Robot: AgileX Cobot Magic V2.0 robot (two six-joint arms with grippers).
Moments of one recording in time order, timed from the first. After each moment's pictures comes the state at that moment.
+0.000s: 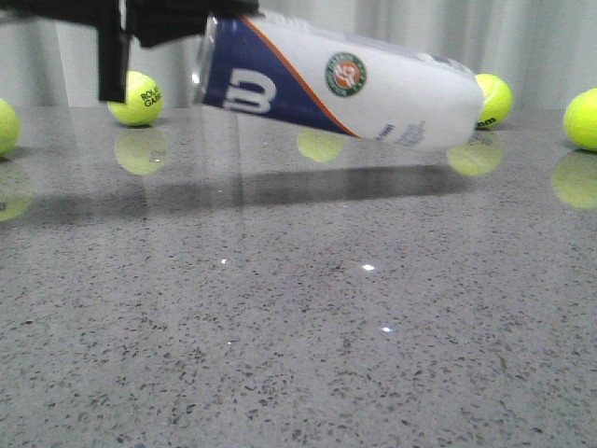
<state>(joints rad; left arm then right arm) -0.25 1.58 -1.01 -1.63 1.04 0.99 0.39 0.21 -0.65 0.29 0.78 -0.18</state>
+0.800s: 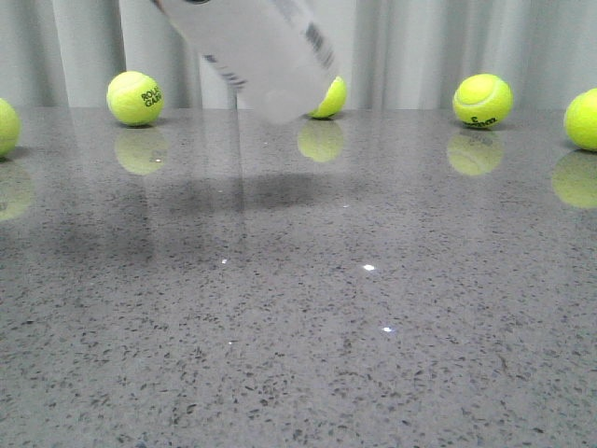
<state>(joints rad) -0.51 1.29 -1.50 -0.37 1.12 0.22 0.39 0.21 -0.65 0.29 0.78 -0.18</state>
